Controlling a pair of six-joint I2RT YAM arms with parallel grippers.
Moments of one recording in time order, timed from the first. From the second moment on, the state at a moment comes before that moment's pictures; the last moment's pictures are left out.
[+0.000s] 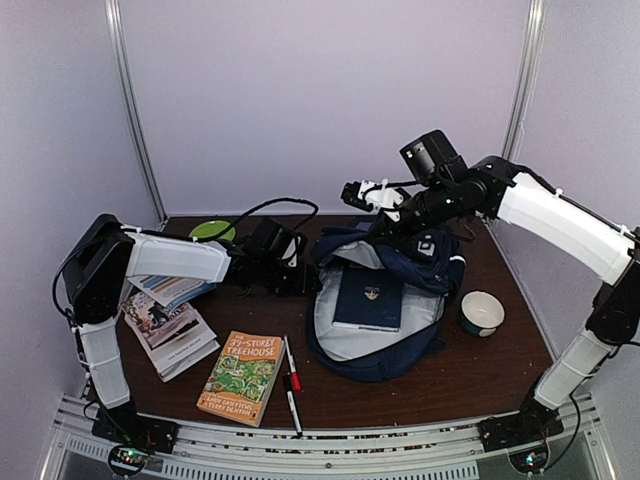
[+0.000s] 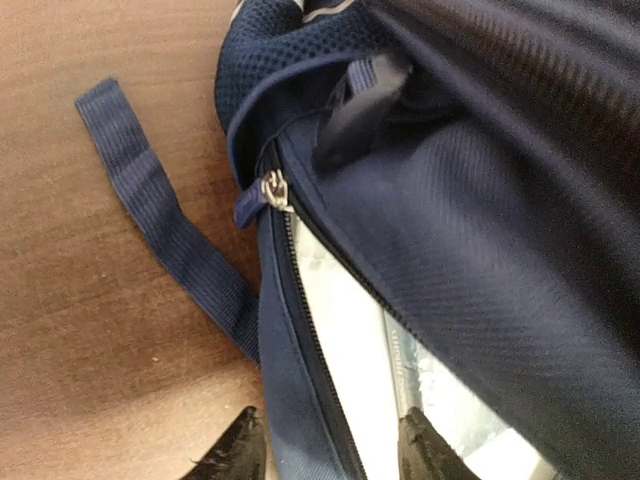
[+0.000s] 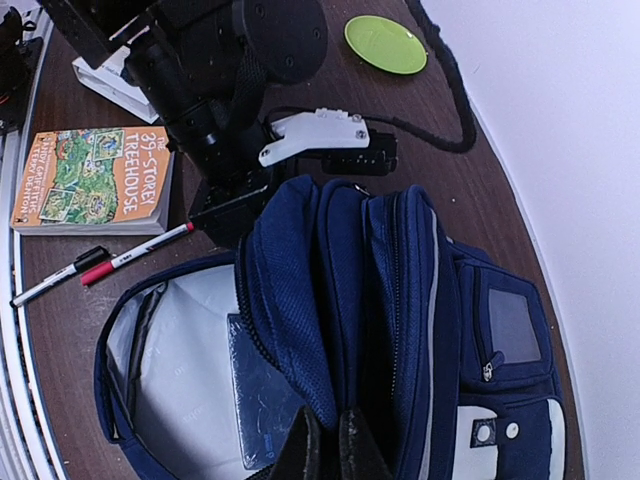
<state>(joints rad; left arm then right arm) -0.78 1.92 1.26 -0.12 0.12 -0.58 0.74 1.59 1.65 -0.83 -0.18 -0.55</state>
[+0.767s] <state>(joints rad) -0.86 1.57 0.95 -0.02 0.08 -0.73 0.80 1.49 1.57 -0.84 -0.08 -0.65</state>
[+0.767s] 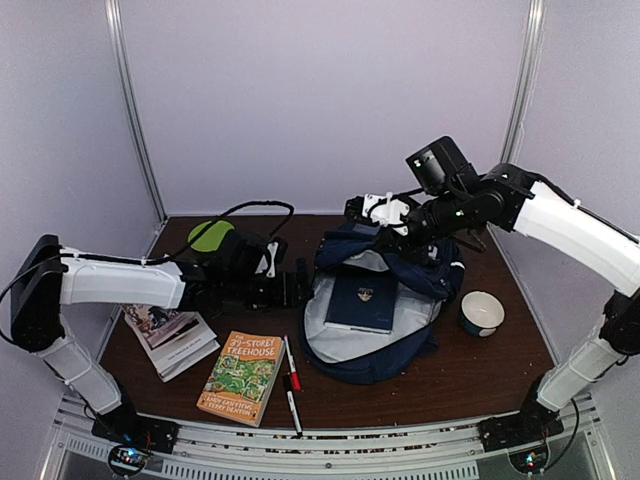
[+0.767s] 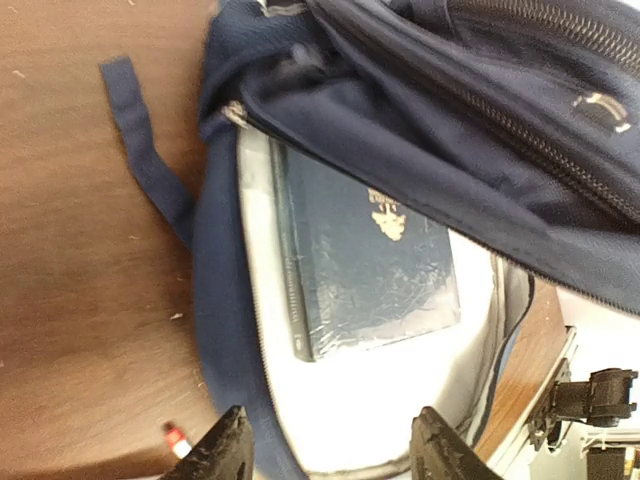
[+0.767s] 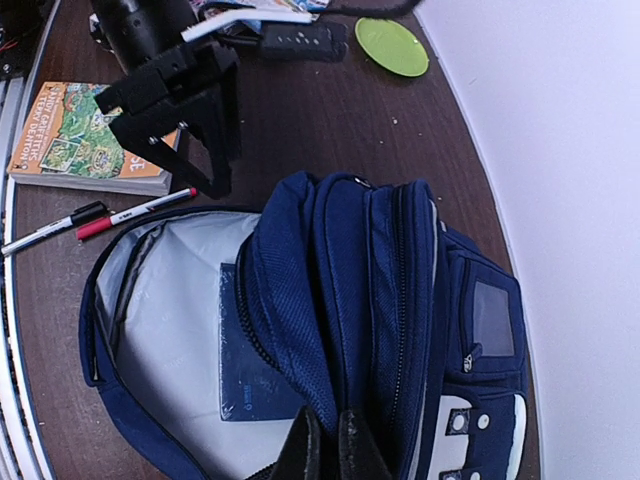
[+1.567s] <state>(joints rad) -0.37 1.00 0.62 -0.41 -0.09 -0.89 0.67 1.33 1.22 -0.56 -0.27 -0.51</state>
